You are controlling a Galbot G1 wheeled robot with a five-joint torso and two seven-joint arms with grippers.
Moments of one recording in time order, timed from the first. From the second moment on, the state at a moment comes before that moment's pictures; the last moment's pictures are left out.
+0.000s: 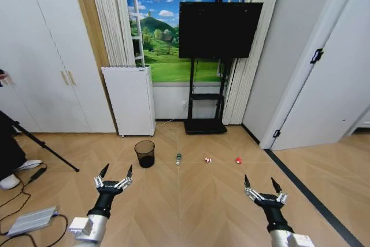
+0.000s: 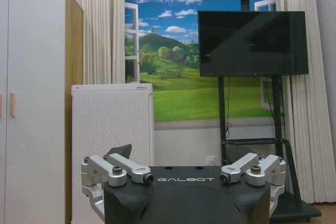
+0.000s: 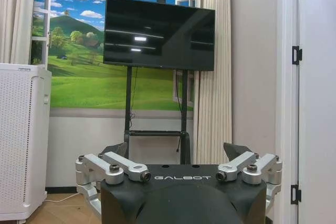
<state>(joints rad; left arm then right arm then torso) 1.67 -1.49 -0.73 -2.26 -0.18 -0.04 0.16 -1.81 1.45 0.76 2.22 0.20 0.17 0.05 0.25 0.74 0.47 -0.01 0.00</state>
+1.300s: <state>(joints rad) 1.69 -1.49 -0.73 -2.28 -0.16 -0.04 0.16 -1.81 1.45 0.76 2.21 0.20 0.20 0.04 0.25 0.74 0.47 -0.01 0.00</state>
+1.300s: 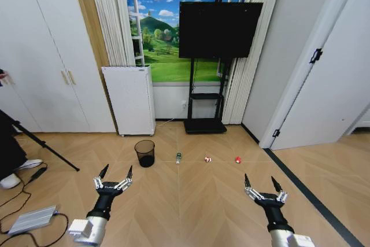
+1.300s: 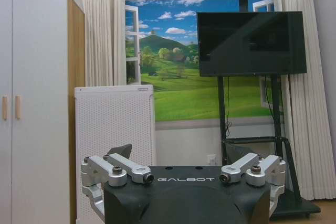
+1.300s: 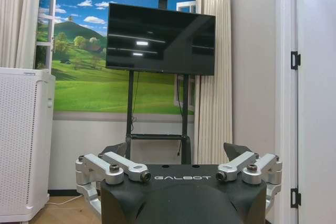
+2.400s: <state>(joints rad) 1.70 -1.49 -0.74 -2.27 -0.16 -0.06 0.16 -1.81 1.45 0.80 2.17 0.23 0.24 -0.07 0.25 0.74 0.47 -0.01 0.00</state>
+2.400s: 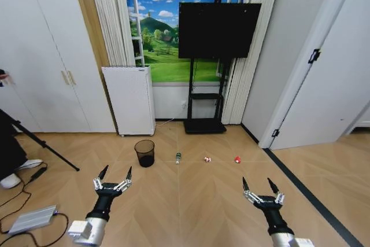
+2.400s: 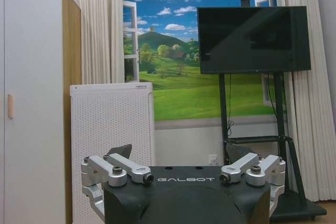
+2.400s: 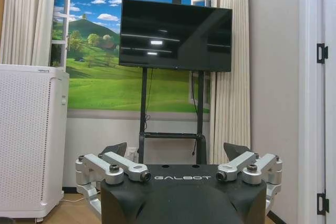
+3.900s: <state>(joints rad) 1.70 -1.50 -0.74 -2.27 -0.14 -0.05 0.16 -1.78 1.44 0.77 2.13 0.23 0.27 -0.05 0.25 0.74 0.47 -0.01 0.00</state>
